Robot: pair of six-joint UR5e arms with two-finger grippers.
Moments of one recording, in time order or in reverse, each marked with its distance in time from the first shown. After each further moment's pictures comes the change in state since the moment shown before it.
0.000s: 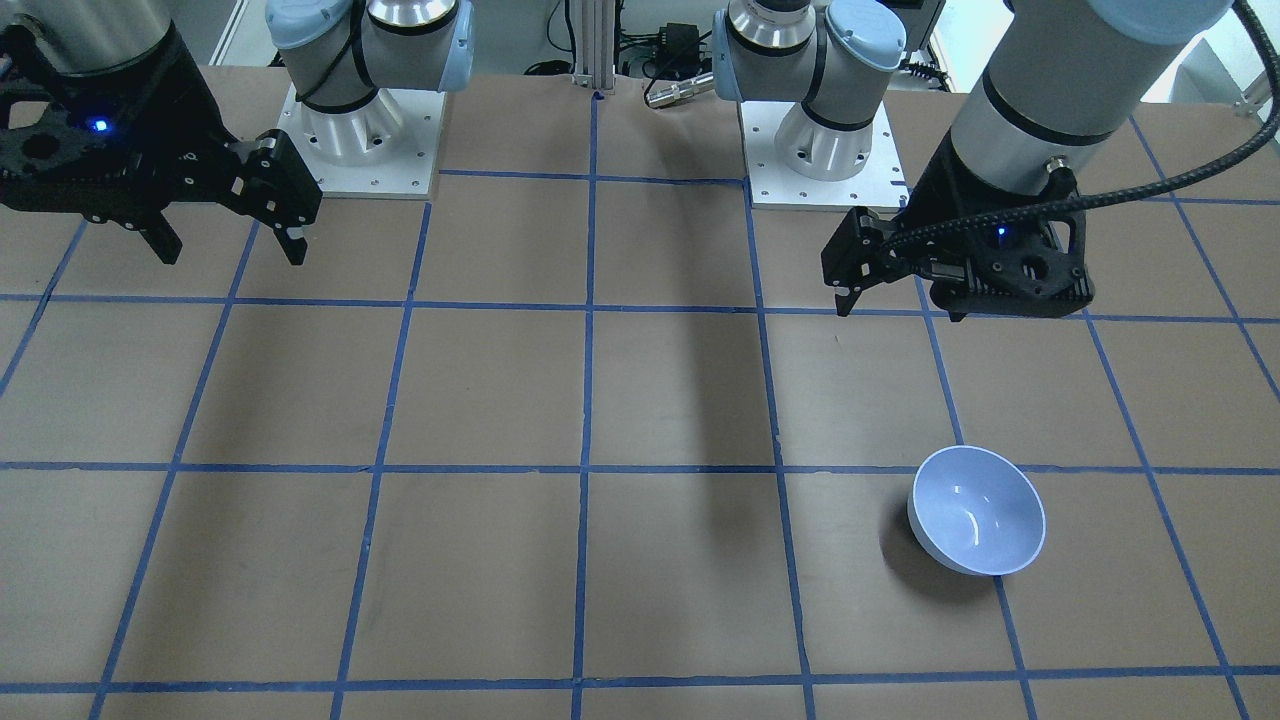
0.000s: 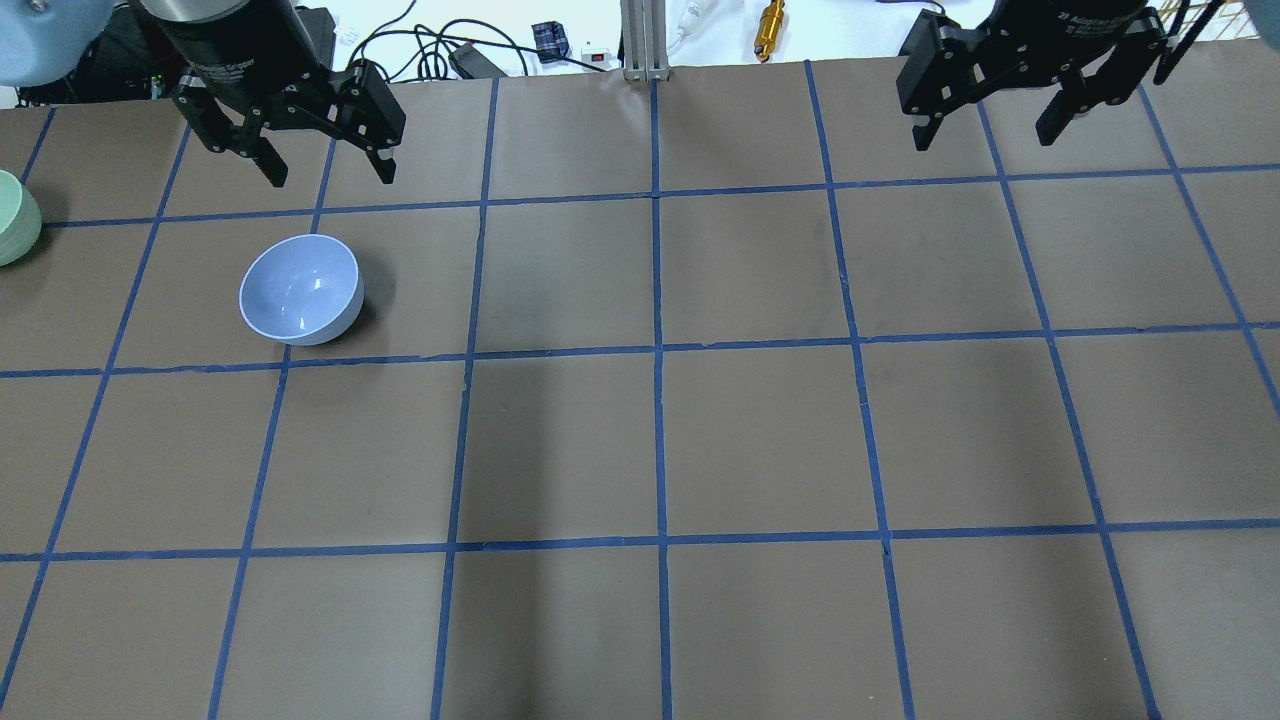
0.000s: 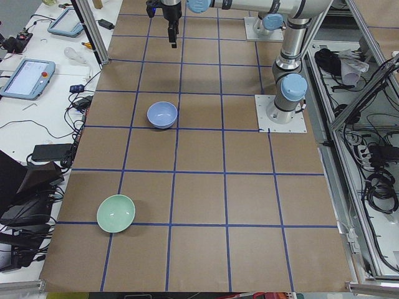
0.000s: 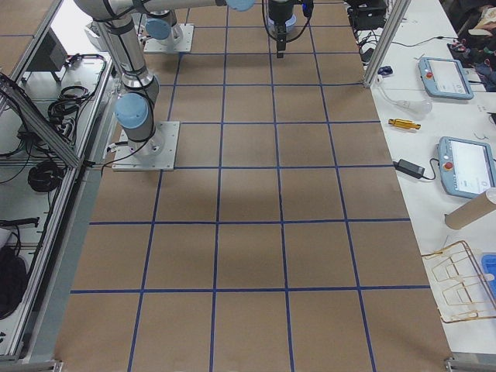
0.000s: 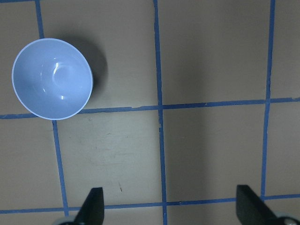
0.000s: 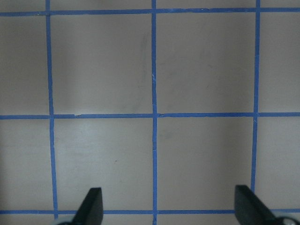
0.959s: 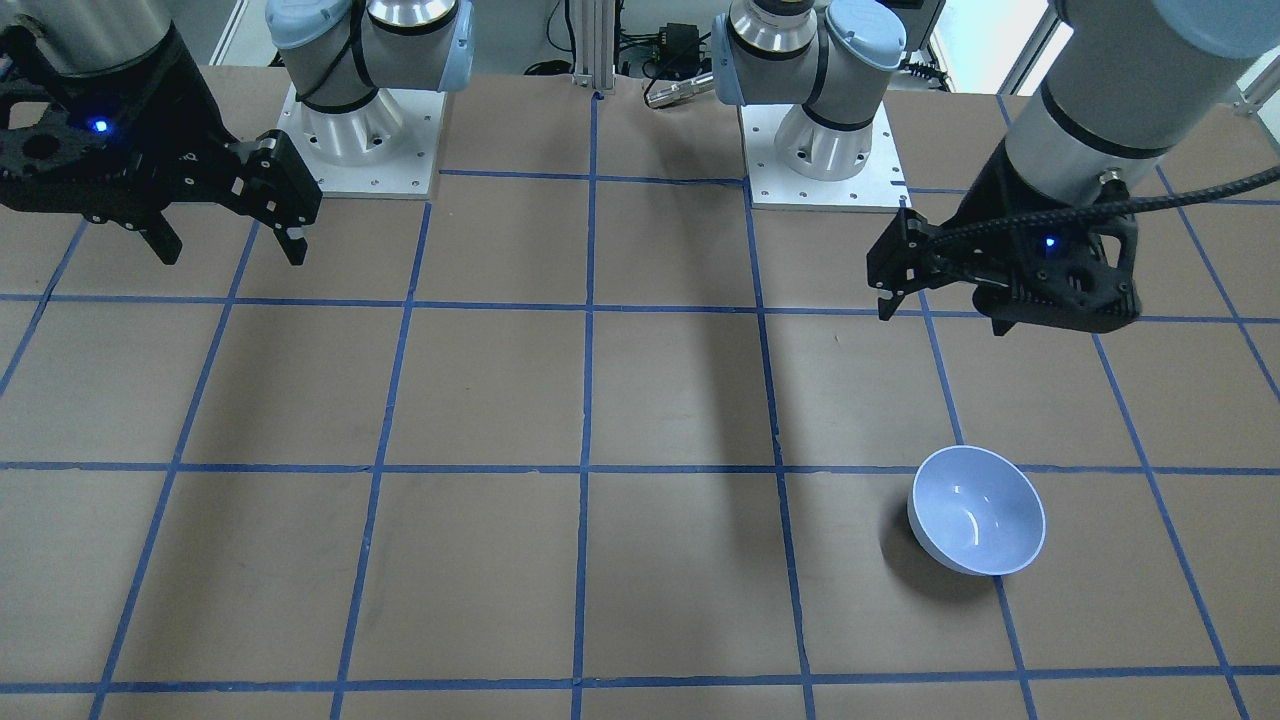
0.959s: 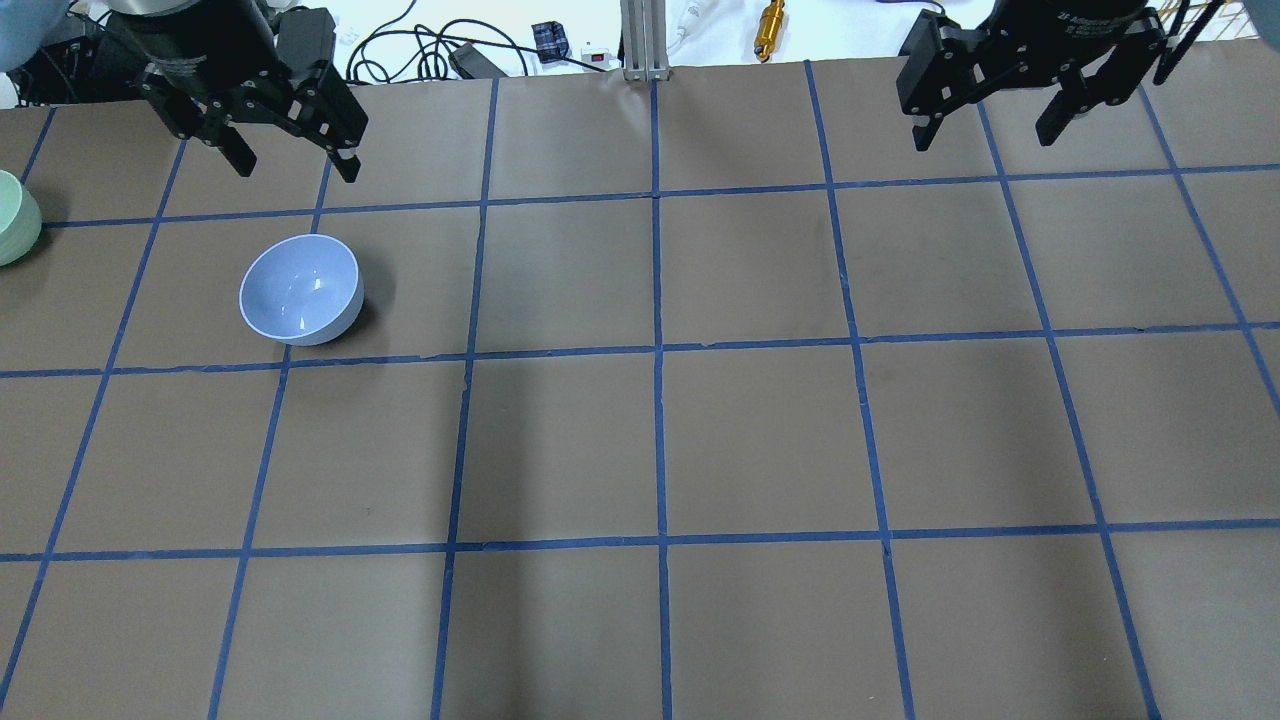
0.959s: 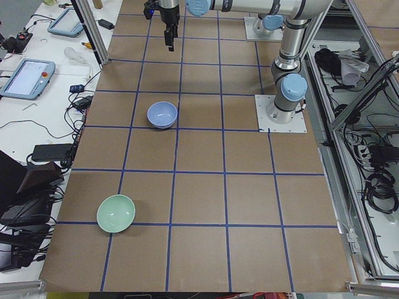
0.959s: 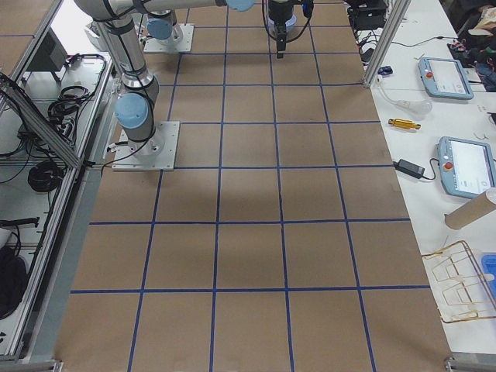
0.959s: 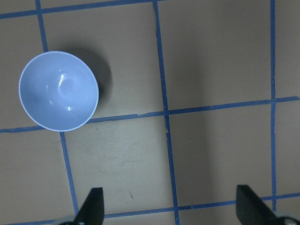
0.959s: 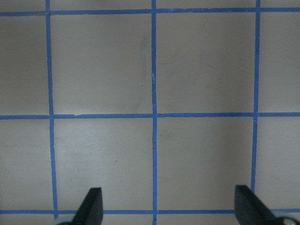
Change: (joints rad) left arm 0.099 -0.006 0.012 -0.016 0.011 0.243; right arm 0.000 0.000 0.000 0.000 0.000 0.000
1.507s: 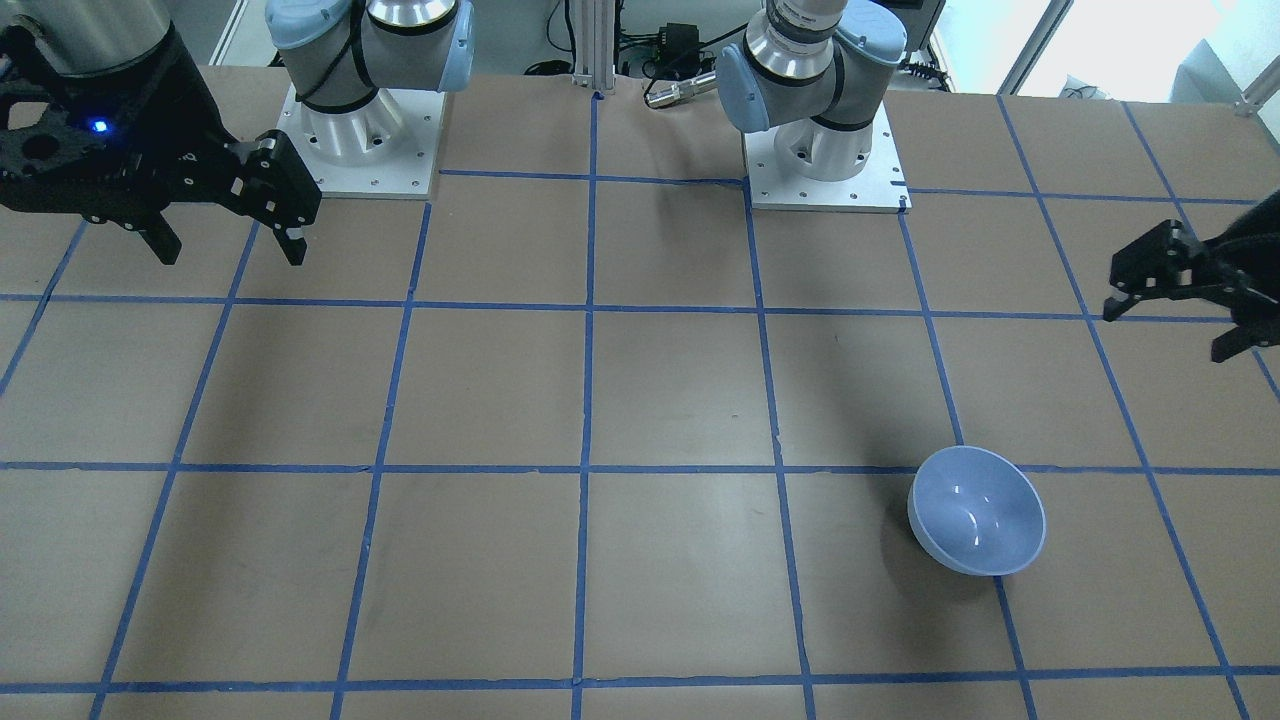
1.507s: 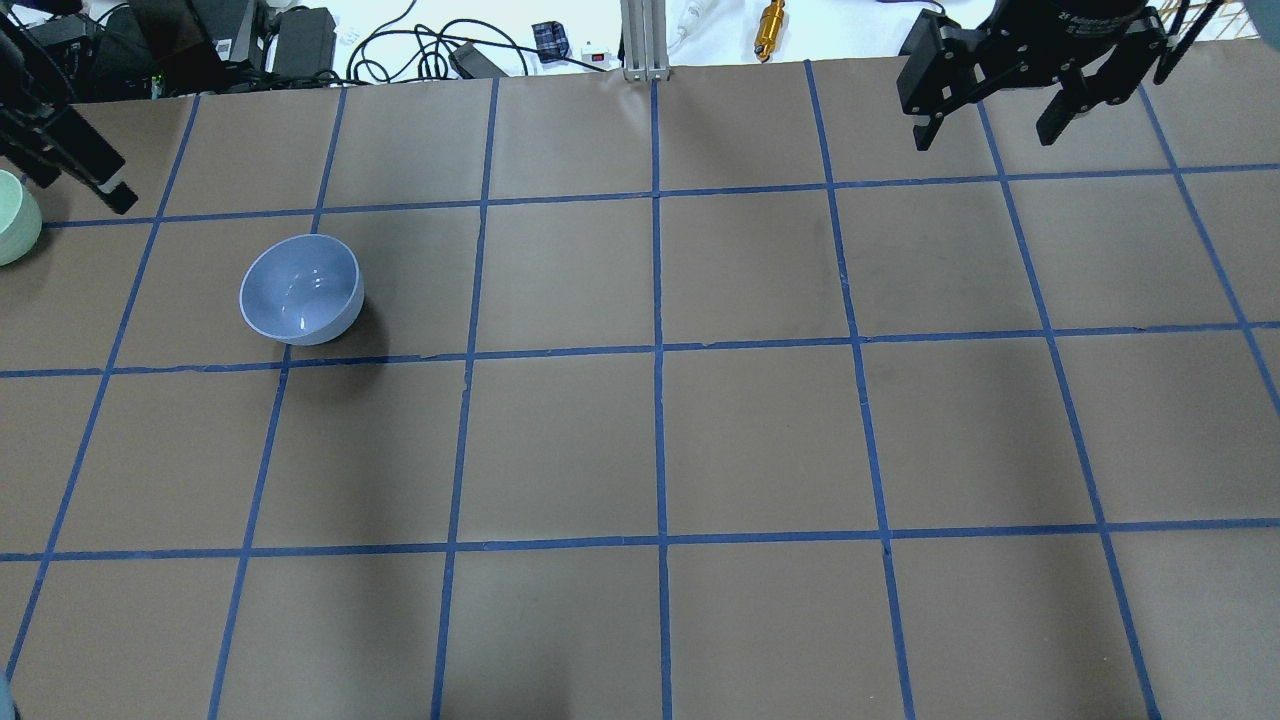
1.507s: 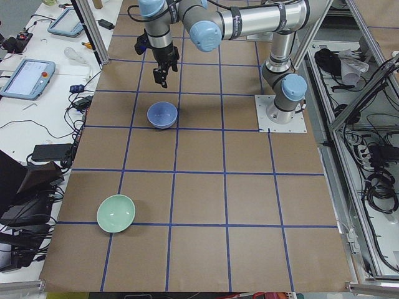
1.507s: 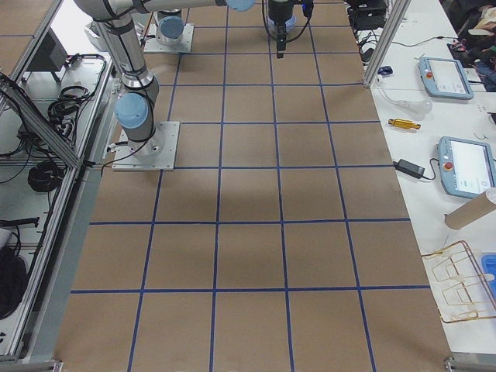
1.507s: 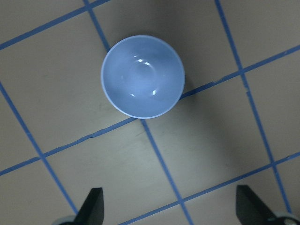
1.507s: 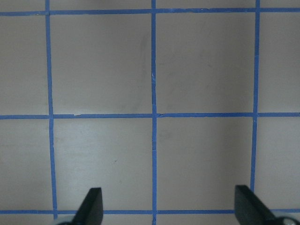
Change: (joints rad) left arm 0.322 -0.072 0.058 -0.031 0.057 0.581; right arm 0.000 0.000 0.000 0.000 -0.001 -0.001
